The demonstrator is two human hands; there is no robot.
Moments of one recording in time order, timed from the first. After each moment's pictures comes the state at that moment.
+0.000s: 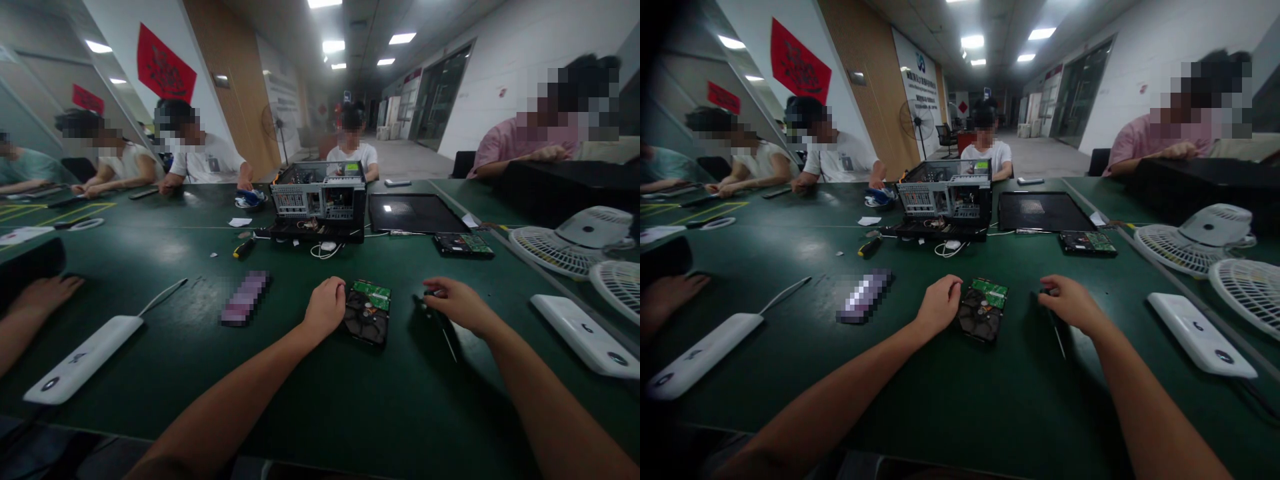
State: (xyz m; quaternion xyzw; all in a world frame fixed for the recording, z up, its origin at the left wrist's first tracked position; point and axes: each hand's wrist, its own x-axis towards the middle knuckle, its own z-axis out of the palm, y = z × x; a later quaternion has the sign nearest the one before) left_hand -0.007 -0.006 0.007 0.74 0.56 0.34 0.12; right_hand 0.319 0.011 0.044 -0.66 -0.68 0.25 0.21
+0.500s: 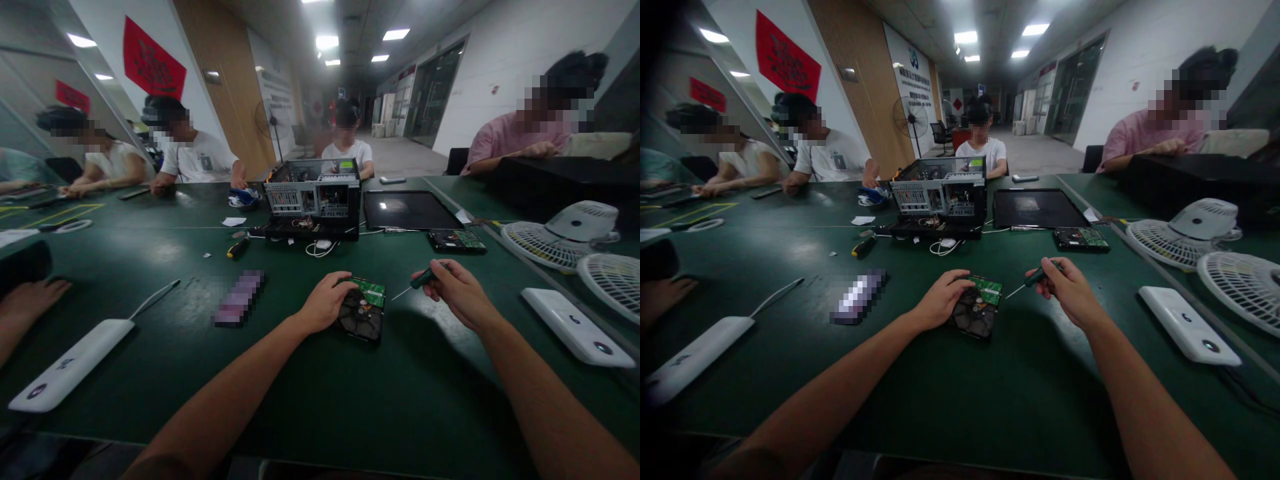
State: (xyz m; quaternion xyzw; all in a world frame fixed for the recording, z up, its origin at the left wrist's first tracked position) left_hand -0.018 0.006 0.005 0.86 0.41 0.29 0.13; right_hand 0.302 0.004 0.054 -0.47 -0.53 0.49 0.51
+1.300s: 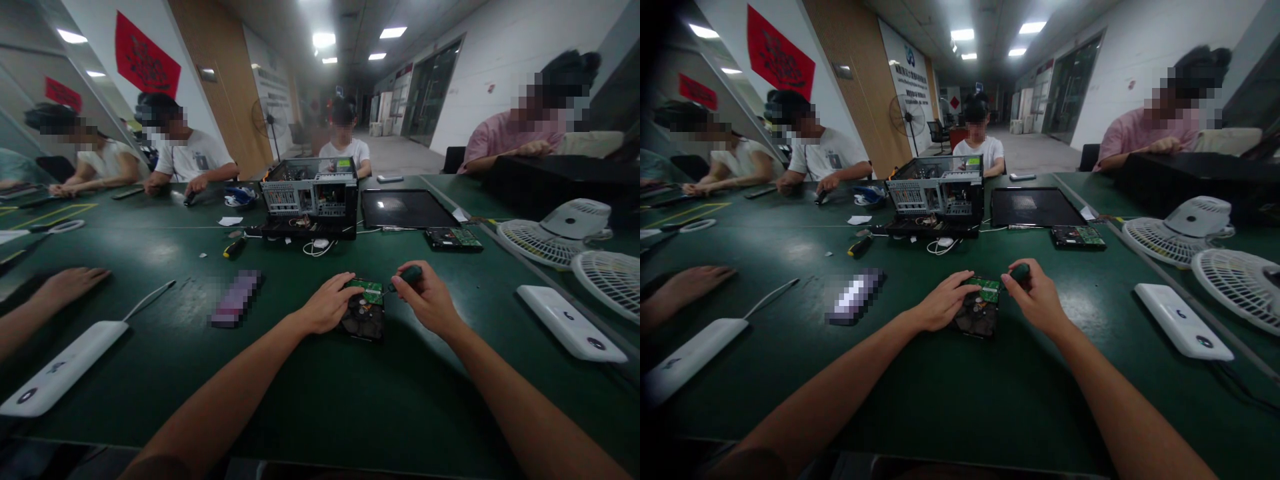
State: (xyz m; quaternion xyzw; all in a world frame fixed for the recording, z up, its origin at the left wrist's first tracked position) left_hand -0.015 0.005 0.008 0.90 0.35 0.20 0.14; right_hand 0.257 -0.017 0.048 -0.49 -0.69 0.29 0.45
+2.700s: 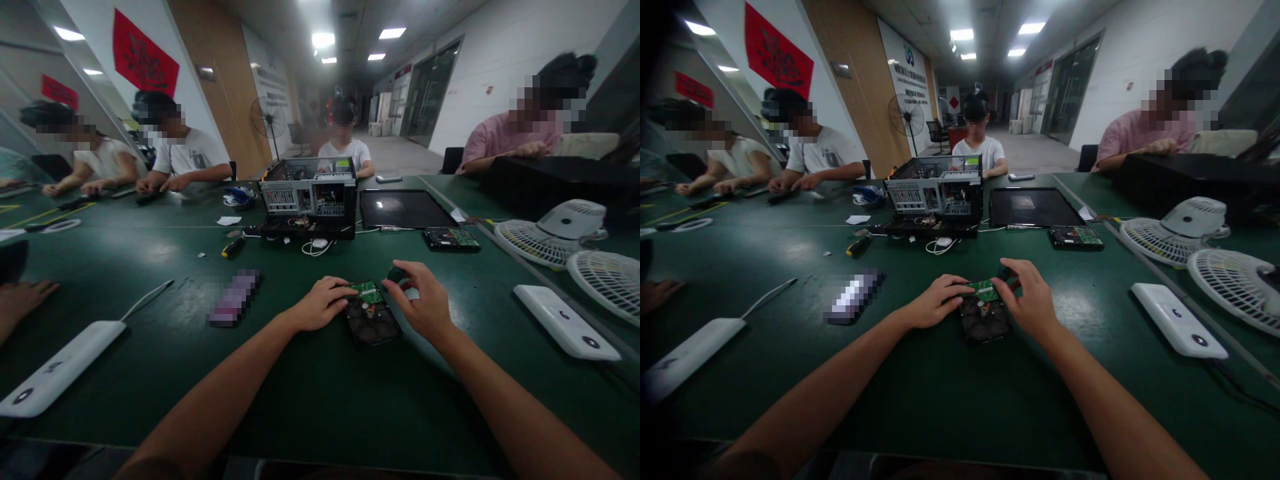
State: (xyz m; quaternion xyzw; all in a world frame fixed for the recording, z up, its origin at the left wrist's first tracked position) left_hand -0.030 0.009 0.004 0.90 0.33 0.23 0.18; right_hand 0.244 -0.023 0.046 -0.43 -0.75 0.03 0.50
